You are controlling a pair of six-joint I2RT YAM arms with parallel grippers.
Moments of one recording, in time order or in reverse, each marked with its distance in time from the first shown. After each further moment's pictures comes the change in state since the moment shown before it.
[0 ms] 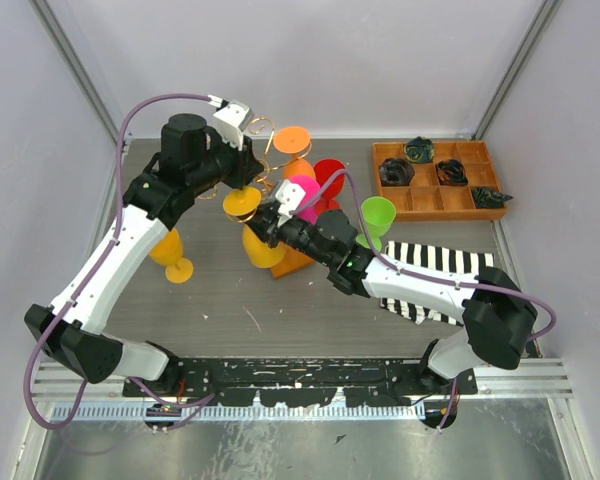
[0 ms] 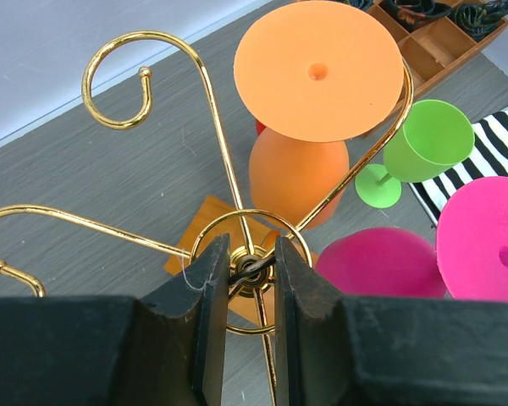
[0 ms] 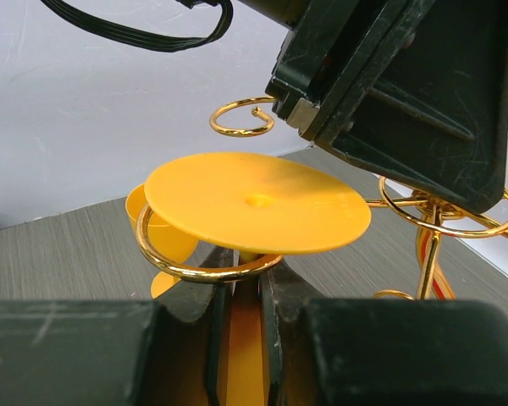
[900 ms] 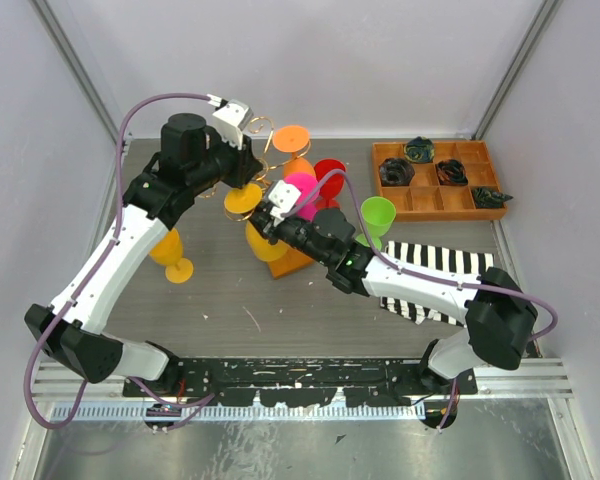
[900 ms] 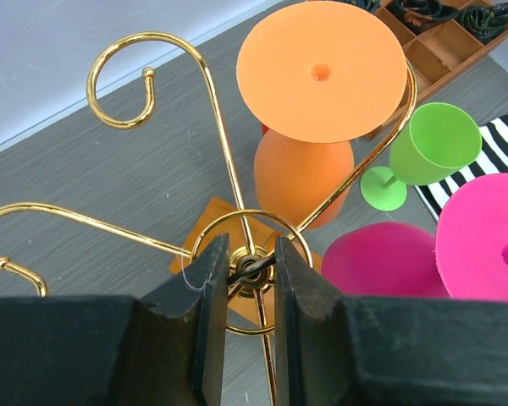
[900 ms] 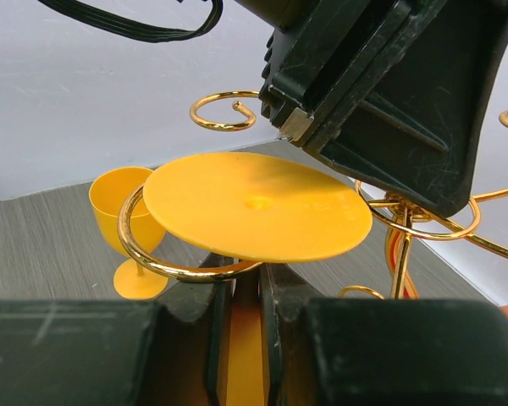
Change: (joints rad) left arm 0.000 0.002 0.000 0.006 -0.011 0.003; right arm 0.011 -0.002 0.034 -0.069 0.063 -0.111
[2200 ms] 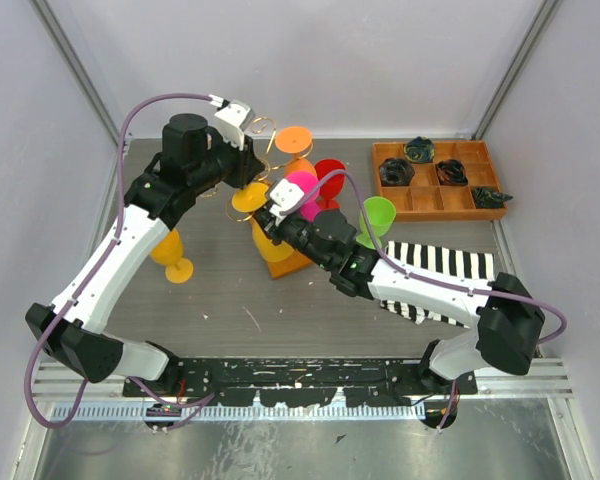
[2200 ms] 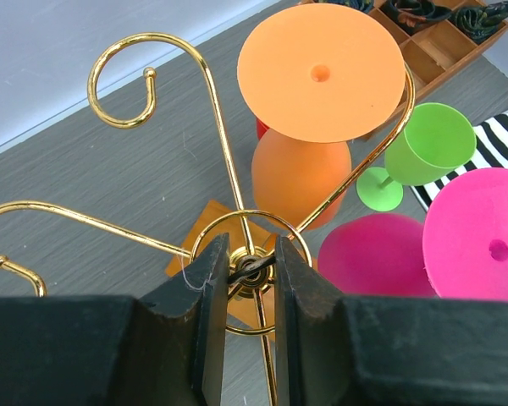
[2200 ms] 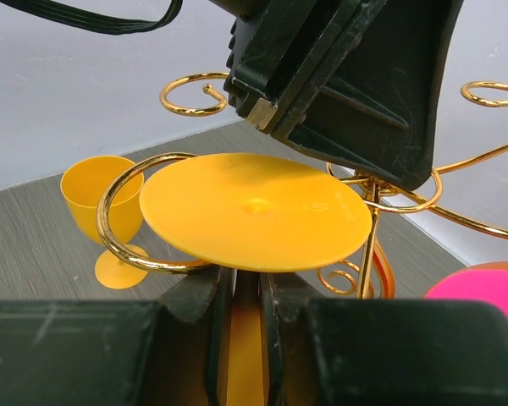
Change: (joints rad) left arm -0.004 0.001 -0.004 0.009 0.010 0.000; right arm 0.023 -0.052 0.003 -0.105 0.130 0.001
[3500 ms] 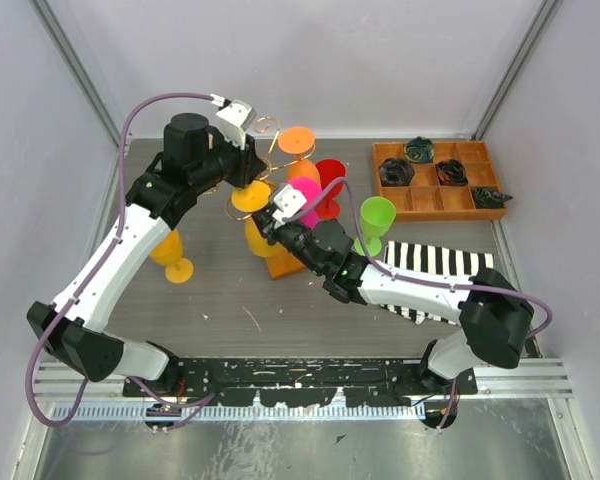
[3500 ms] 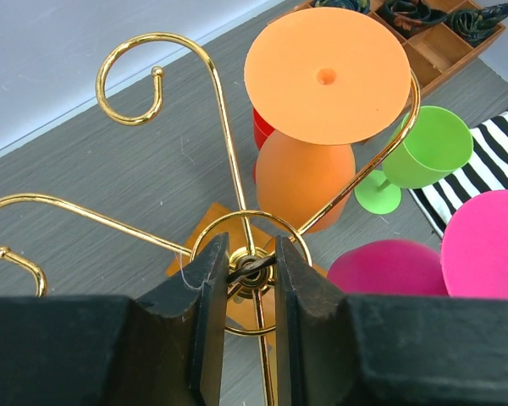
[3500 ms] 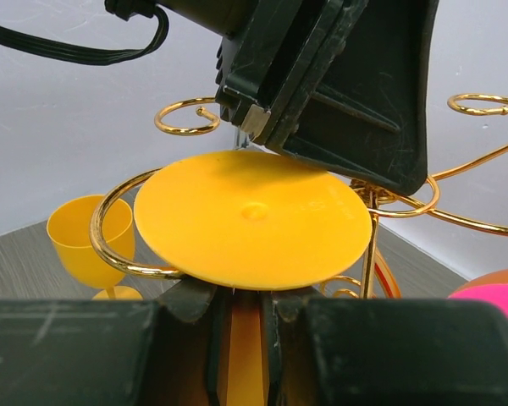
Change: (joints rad) left arm 0.001 0.006 0.000 0.015 0.005 0.000; right arm 0.024 0.067 -0.053 0.240 0.097 0.014
